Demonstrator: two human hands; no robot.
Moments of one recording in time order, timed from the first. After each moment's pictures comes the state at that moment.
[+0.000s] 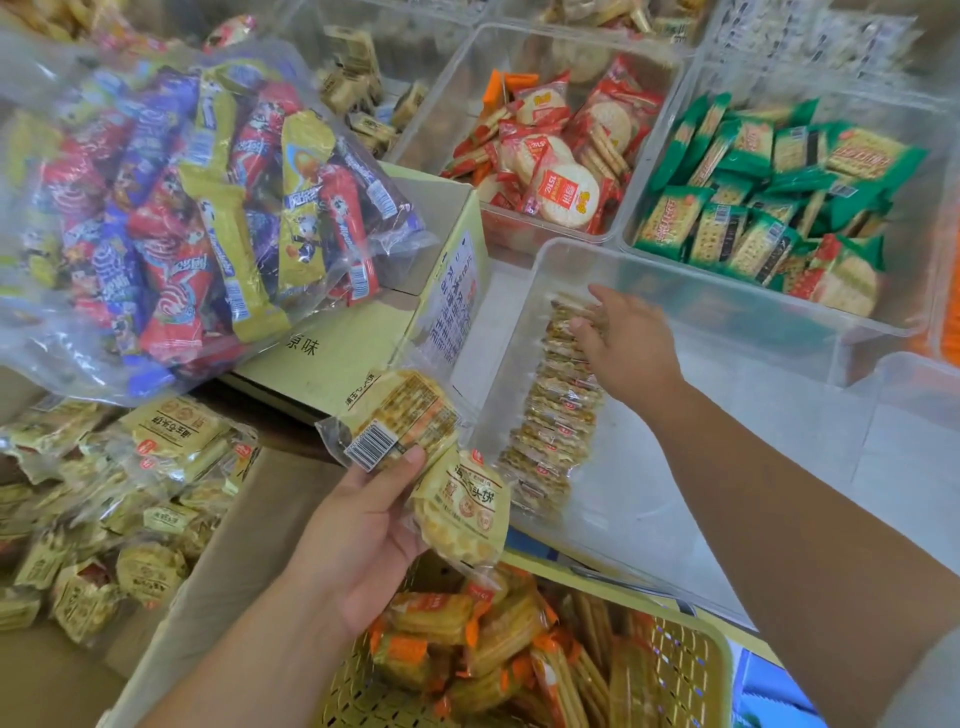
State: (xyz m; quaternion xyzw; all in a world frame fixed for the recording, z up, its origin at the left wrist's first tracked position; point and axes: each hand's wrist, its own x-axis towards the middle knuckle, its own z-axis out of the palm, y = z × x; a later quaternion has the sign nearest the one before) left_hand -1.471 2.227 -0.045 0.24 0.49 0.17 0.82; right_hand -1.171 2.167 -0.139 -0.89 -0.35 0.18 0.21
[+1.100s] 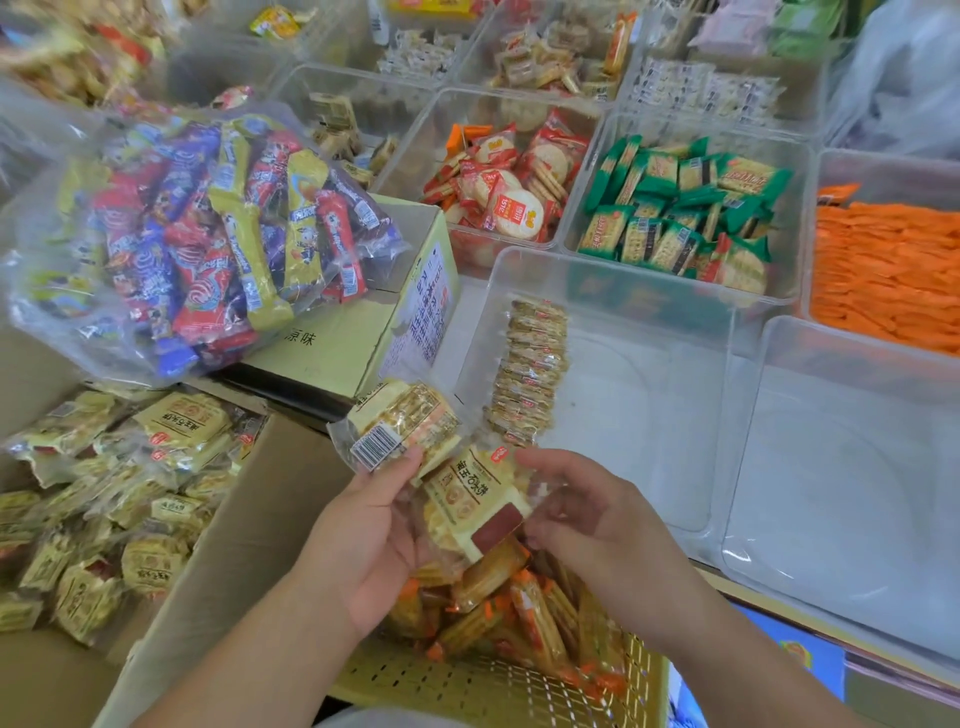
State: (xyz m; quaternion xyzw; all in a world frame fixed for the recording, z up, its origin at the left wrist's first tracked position) left_hand -1.491 2.172 -0.003 0.28 0.48 0.11 0.82; right_hand -1.353 2.006 -0.018 -0.65 -0.26 0.45 0.54
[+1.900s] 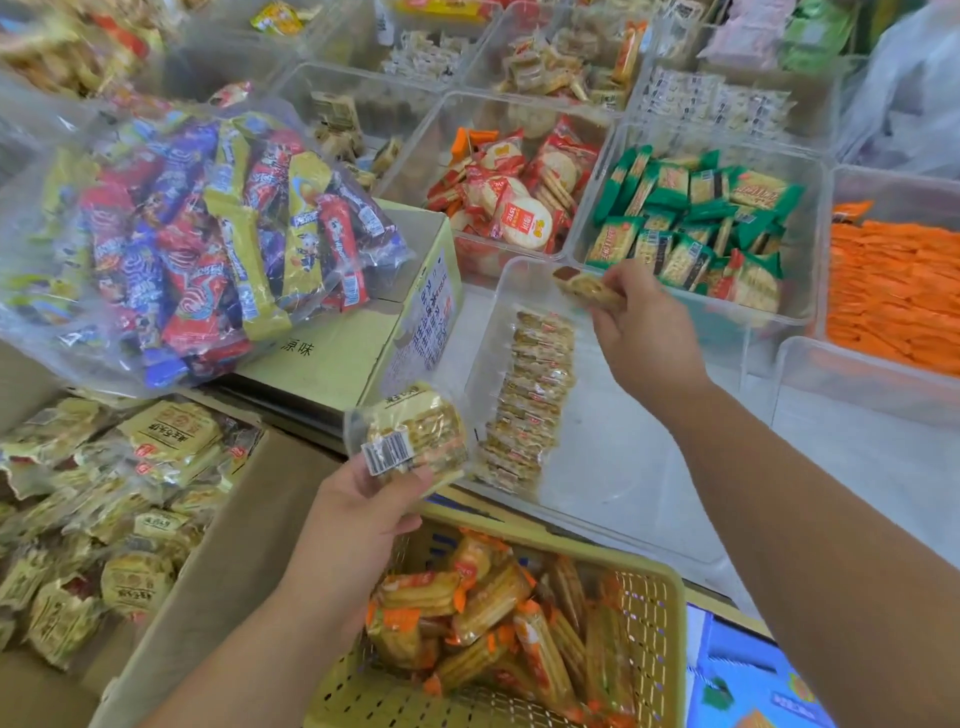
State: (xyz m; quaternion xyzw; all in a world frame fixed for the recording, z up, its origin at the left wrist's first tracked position) left_hand -1.493 2.193 -0.012 0.54 0.49 0.13 0.67; right_hand -1.195 2.108 -0.039 -0.86 -0.36 0.05 0.35
